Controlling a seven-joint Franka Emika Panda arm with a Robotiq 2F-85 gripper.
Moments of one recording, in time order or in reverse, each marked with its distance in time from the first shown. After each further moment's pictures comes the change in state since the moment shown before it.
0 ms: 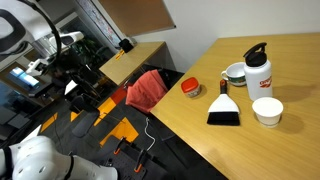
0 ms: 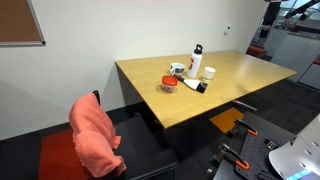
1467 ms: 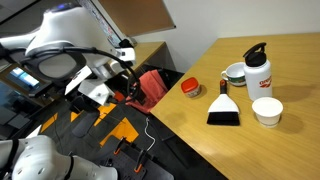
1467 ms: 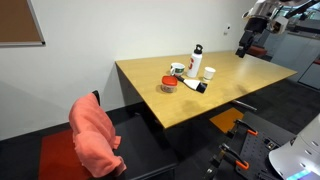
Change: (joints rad) arm -0.030 0.310 -0.327 -0.030 0.169 0.375 -0.275
